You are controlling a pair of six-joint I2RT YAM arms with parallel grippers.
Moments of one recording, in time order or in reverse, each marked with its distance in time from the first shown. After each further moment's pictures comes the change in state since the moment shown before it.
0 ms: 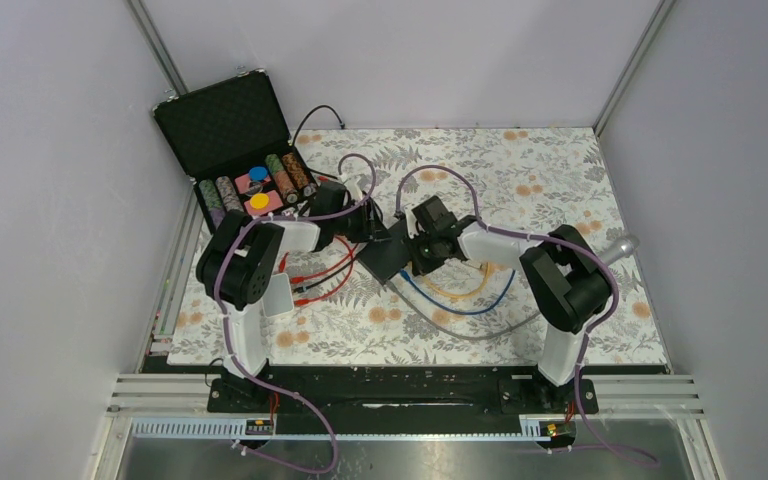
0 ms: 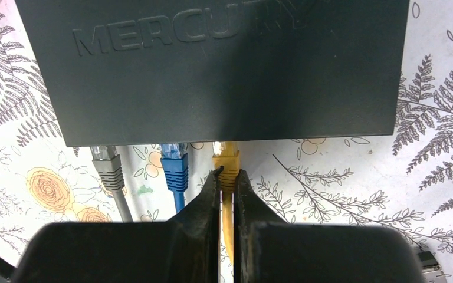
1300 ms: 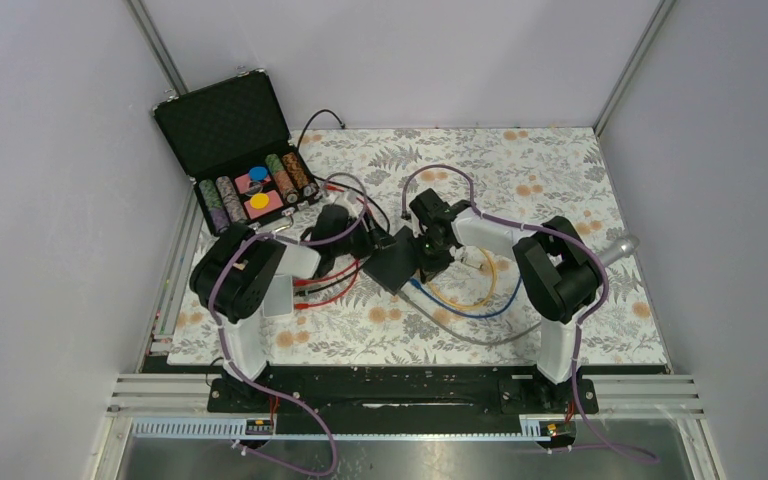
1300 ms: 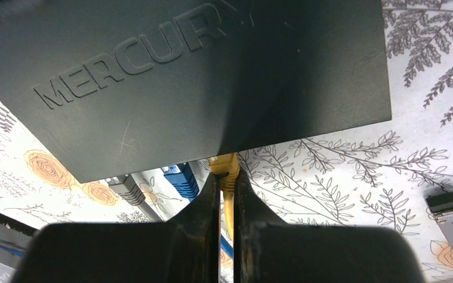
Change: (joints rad) left arm -0.085 -0.079 -0.335 0.499 -0.232 -0.469; right arm -0.023 0.084 0.161 -0.323 0.011 0.121
